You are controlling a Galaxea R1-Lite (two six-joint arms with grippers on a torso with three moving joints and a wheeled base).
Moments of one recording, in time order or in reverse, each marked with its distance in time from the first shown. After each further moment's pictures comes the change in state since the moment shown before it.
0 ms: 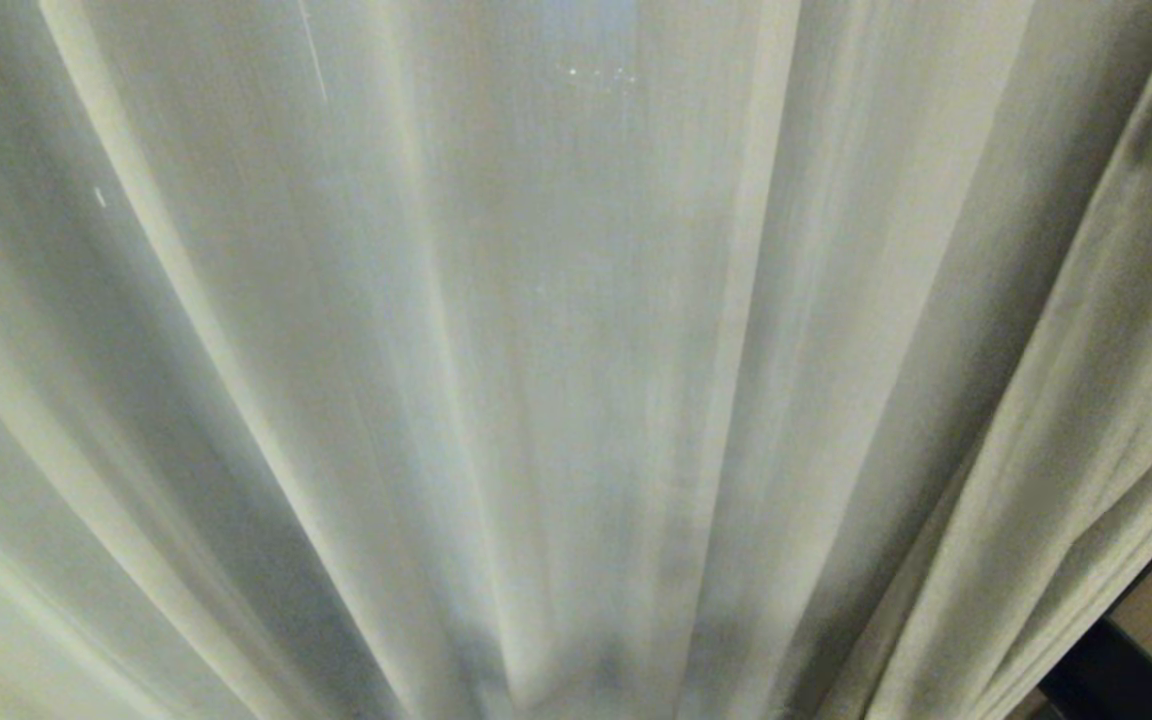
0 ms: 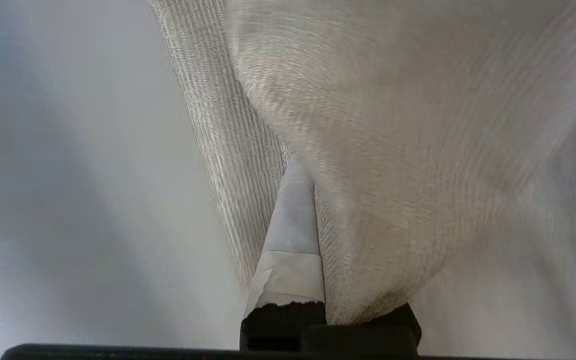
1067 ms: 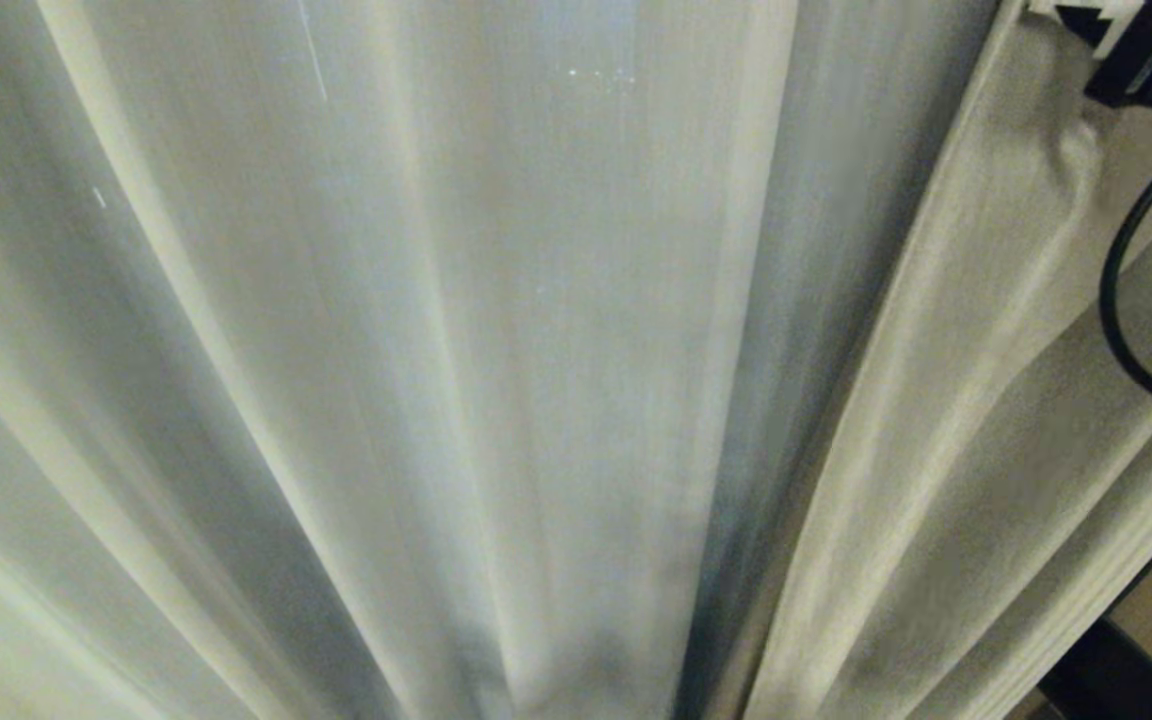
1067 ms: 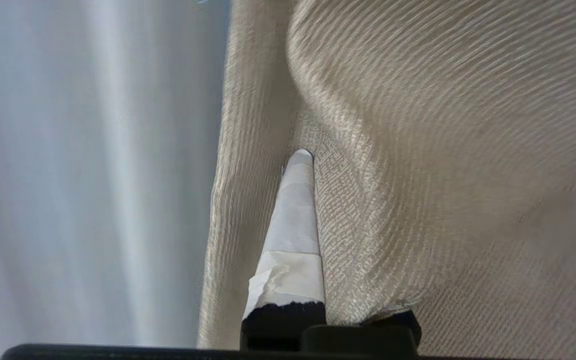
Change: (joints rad) left arm 0.000 0.000 0.000 0.000 0.000 0.000; right arm 0.513 -0.201 0.161 -0.060 -0.008 -0.252
